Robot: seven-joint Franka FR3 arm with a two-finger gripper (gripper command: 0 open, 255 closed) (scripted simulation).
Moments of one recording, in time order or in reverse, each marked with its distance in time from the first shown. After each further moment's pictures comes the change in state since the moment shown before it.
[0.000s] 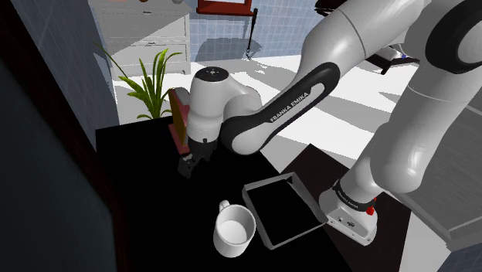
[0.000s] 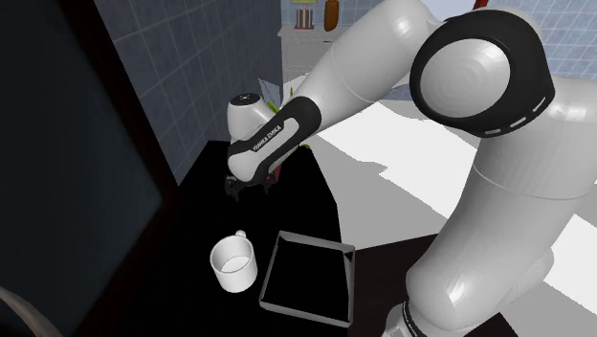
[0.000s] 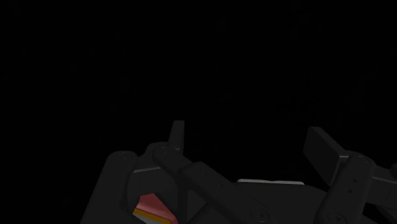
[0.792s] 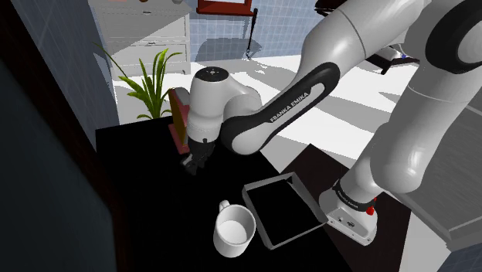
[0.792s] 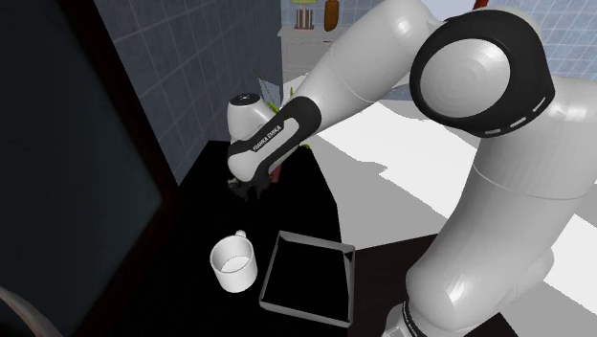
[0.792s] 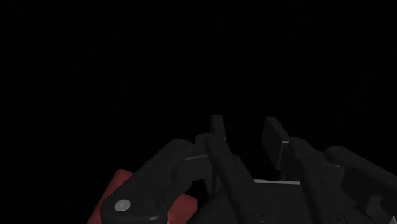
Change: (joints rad) arm 0.000 0.000 0.000 0.000 0.000 0.000 0.000
